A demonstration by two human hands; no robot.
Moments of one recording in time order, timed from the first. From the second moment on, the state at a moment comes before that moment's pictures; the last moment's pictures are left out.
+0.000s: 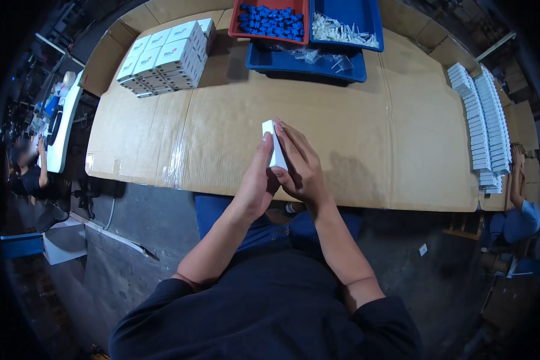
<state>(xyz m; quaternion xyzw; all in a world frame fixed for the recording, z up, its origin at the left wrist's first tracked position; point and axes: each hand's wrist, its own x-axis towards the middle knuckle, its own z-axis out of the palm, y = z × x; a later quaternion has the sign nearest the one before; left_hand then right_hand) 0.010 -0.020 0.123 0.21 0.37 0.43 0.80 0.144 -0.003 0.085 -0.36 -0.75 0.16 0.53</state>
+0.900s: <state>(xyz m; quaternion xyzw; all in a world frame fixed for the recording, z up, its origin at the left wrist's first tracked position) 0.006 -0.024 0.097 0.24 0.37 0.49 0.75 0.140 -0.012 0.085 -0.38 -0.69 0.30 0.53</state>
